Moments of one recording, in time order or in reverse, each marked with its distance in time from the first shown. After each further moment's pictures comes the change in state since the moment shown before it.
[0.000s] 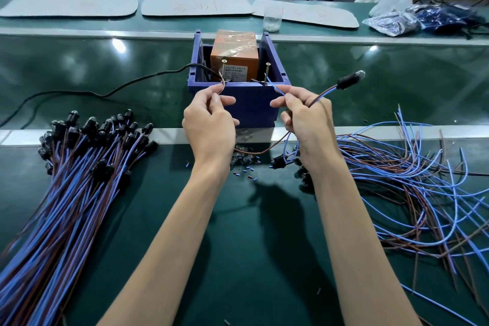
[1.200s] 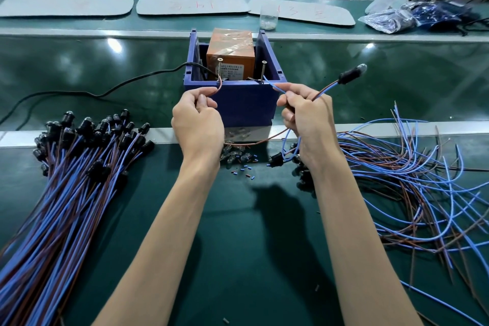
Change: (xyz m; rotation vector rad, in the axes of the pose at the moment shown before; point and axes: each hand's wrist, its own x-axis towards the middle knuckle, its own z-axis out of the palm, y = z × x) left_hand 0.009 -0.007 -0.007 0.059 0.031 -0.014; right_hand 0.002 -0.004 -0.004 0.063 0.001 0.032
